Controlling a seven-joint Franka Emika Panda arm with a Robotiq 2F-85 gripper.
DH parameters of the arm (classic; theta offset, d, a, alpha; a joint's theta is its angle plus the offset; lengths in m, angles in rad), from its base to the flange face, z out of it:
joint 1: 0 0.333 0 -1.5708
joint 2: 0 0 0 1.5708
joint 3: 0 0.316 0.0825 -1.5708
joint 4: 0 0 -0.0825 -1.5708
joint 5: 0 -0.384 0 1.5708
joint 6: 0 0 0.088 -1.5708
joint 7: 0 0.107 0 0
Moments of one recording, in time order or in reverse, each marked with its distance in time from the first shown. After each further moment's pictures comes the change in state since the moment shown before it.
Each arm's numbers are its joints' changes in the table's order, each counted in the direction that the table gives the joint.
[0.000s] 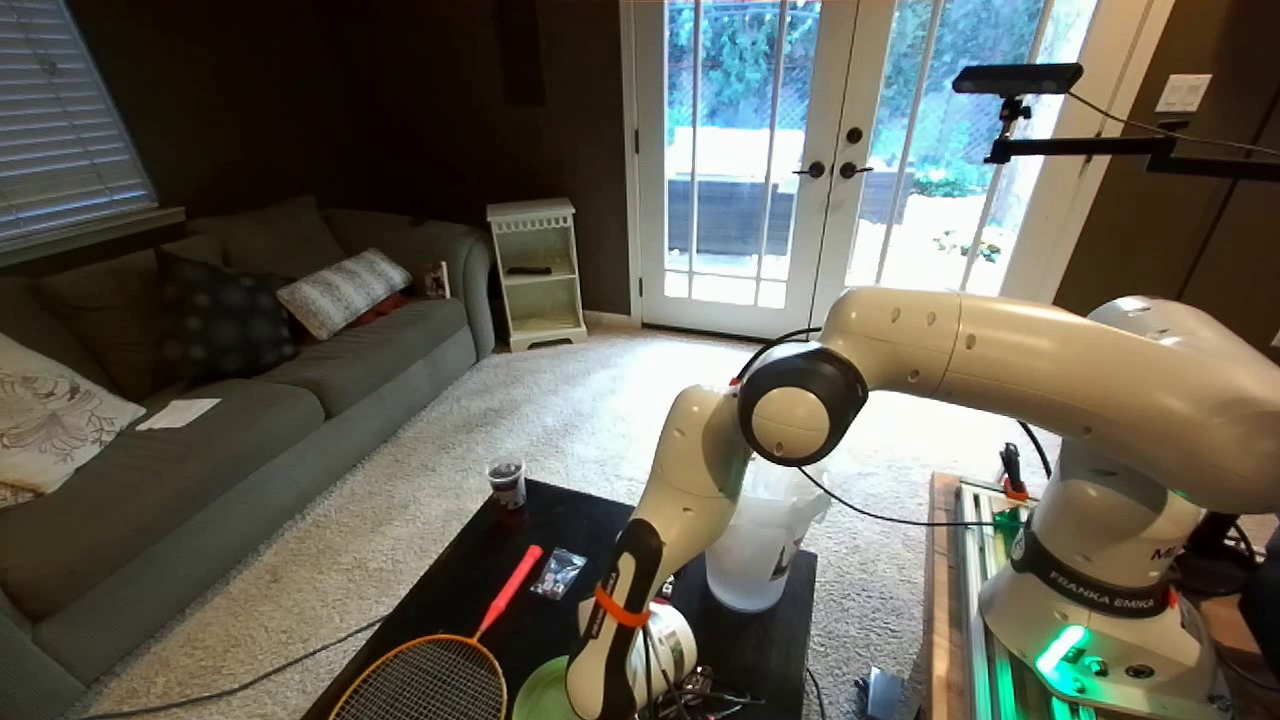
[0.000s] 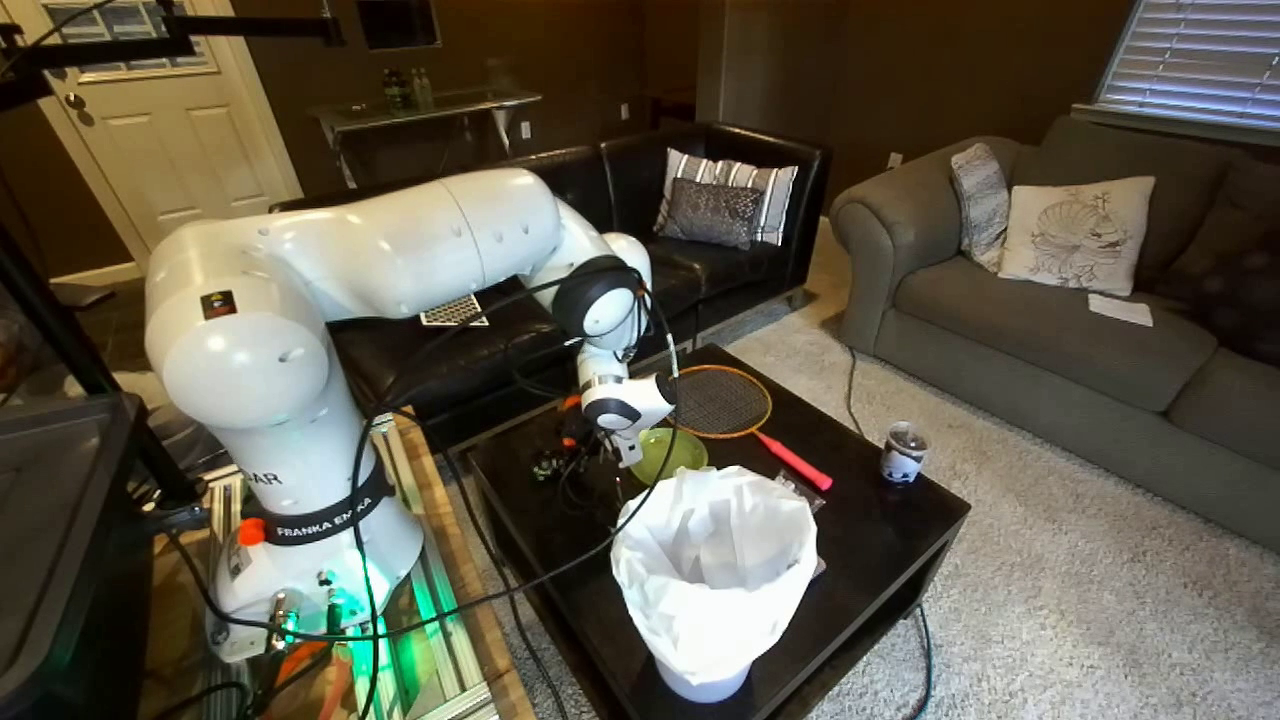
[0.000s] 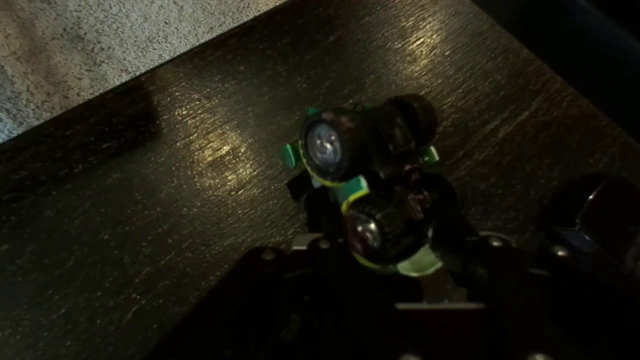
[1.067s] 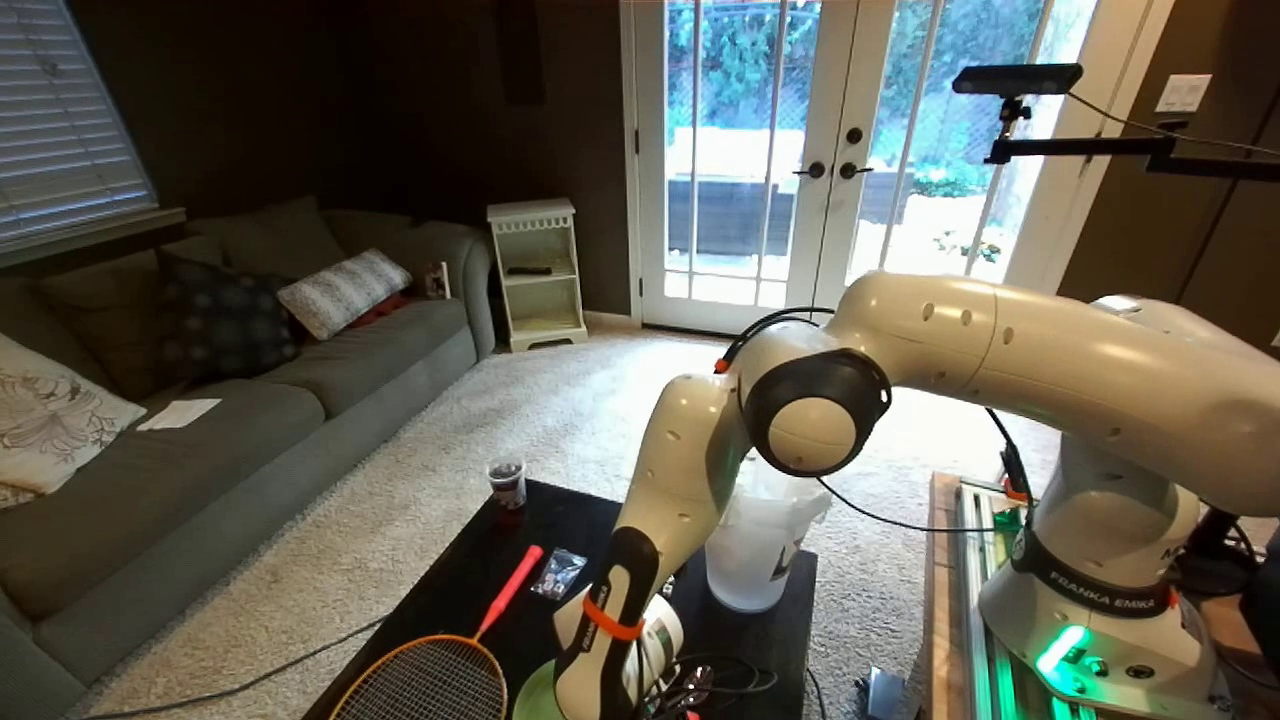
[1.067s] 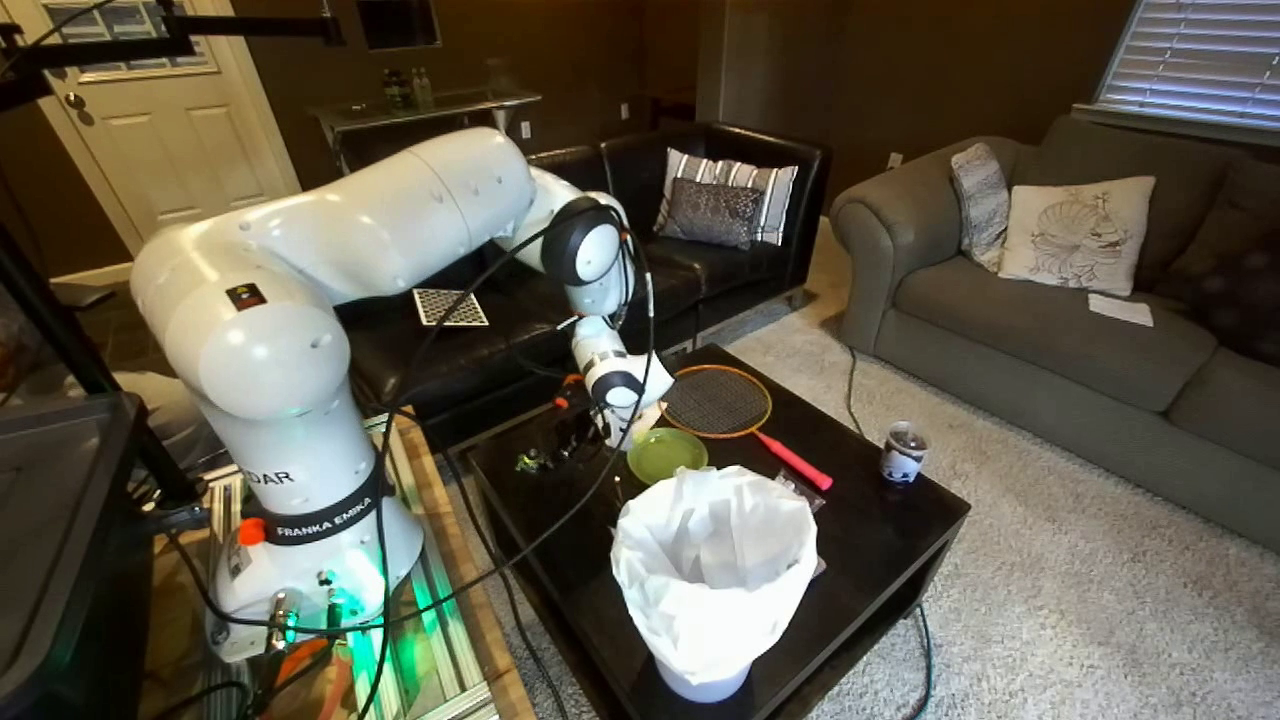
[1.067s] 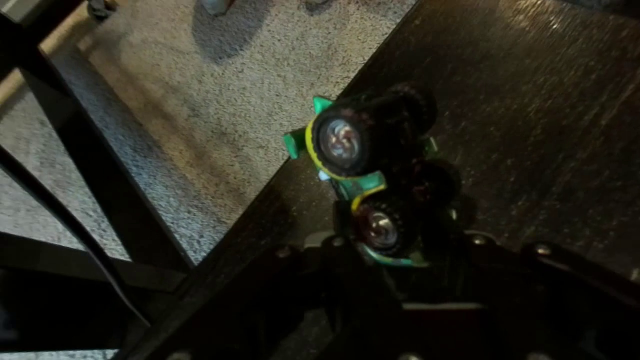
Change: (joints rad) arm 0.174 -0.126 -0.157 0.042 0.006 0.252 0.510
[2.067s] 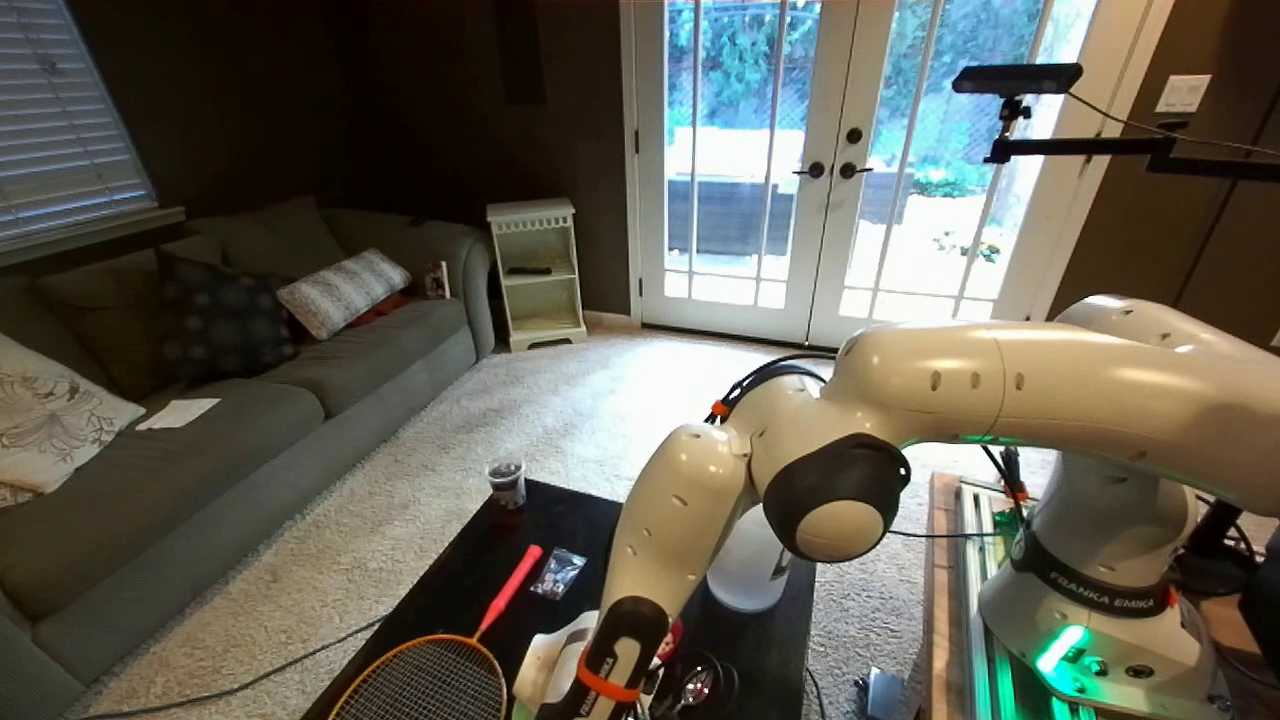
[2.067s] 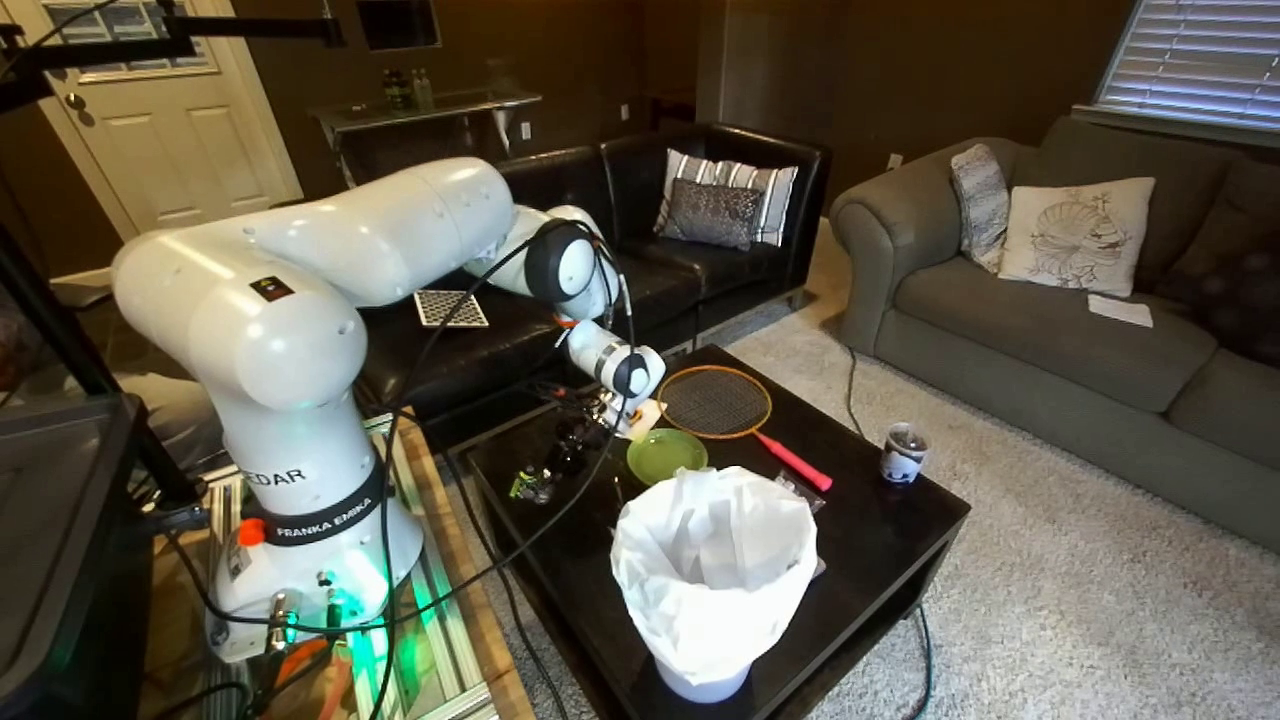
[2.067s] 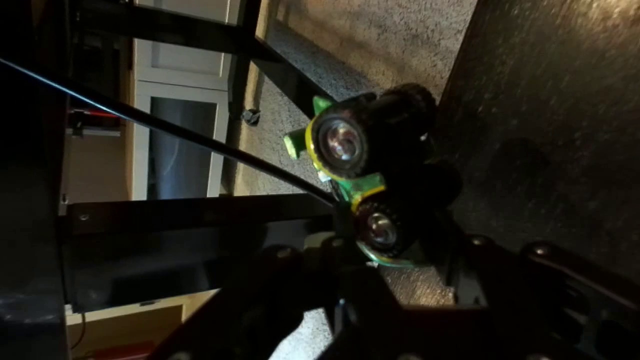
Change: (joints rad) arm 0.170 0.141 -0.143 -0.317 0.274 0.523 0.684
